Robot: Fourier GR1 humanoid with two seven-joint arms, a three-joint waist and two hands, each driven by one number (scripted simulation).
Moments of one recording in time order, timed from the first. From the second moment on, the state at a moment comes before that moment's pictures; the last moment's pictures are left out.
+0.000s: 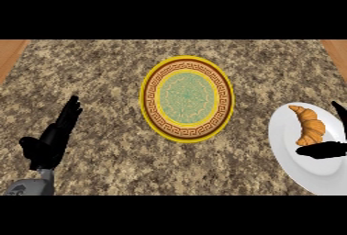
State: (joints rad) left arm -0.07 0.34 -0.05 -1.33 0.16 0.03 -0.13; right arm -0.09 -0.65 0.09 -1.40 0.24 -0.14 0.59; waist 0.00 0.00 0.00
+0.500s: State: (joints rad) left arm -0.06 0.30 -0.01 -1.35 0.10 0.00 -0.12; right arm -0.19 -0.54 0.03 -1.17 0.39 -0.11 0.52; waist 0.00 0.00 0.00
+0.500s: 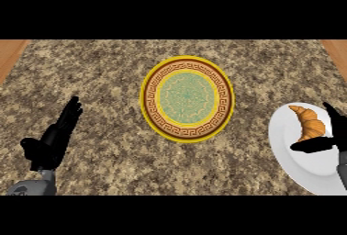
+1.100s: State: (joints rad) left arm -0.06 0.25 0.02 -1.33 0.06 -0.02 -0.14; right arm -0.26 -0.50 -0.03 -1.02 0.44 -0.06 0.31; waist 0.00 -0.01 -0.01
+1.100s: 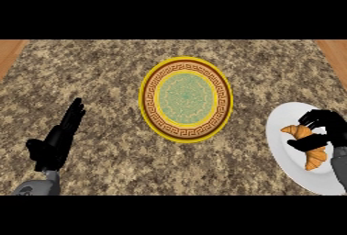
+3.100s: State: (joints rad) left arm -0.06 0.25 0.03 -1.37 0.05 -0.02 -0.10; right arm 0.14 -0.07 0.80 -2.21 1.92 -0.05 1.18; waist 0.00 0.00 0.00
